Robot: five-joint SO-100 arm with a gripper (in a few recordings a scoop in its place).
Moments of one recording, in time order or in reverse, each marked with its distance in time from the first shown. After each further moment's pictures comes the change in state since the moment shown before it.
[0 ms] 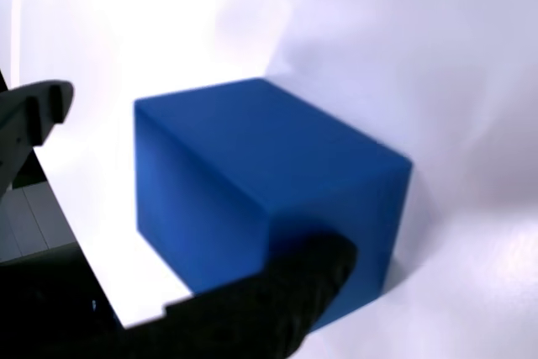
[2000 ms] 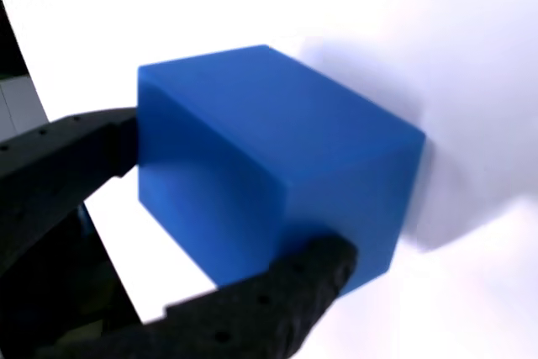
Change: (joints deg) arm 4.5 0.6 -5.4 5.5 -14.9
